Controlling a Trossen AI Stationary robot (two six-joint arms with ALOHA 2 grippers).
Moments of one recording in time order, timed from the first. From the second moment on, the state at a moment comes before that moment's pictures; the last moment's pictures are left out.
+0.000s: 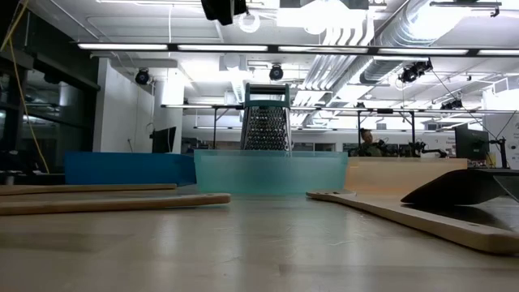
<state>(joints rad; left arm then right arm) -0.26 1.89 1.93 -1.25 0.03 -0.23 1.07 1.94 1.38 -0.18 0.08 2.33</state>
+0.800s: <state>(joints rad) -0.32 1.89 1.93 -1.26 0.03 -0.21 0.99 2.09 1.60 -0.57 0.02 2.31</state>
